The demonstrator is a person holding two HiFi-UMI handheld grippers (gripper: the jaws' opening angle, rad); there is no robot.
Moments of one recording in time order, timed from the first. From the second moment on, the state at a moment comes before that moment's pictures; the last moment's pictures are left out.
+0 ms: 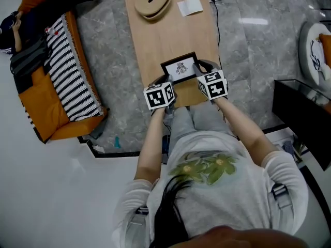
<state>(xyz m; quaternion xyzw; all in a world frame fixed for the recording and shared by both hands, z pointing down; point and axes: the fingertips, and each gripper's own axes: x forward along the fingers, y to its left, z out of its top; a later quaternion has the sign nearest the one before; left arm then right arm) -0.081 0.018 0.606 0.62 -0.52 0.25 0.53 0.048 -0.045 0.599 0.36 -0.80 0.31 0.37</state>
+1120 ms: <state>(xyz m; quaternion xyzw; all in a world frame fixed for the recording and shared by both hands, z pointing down) -0.074 0.012 0.687 0.63 -0.49 0.30 0.53 0.057 -0.048 0.683 0.36 -0.77 0.35 0.40</state>
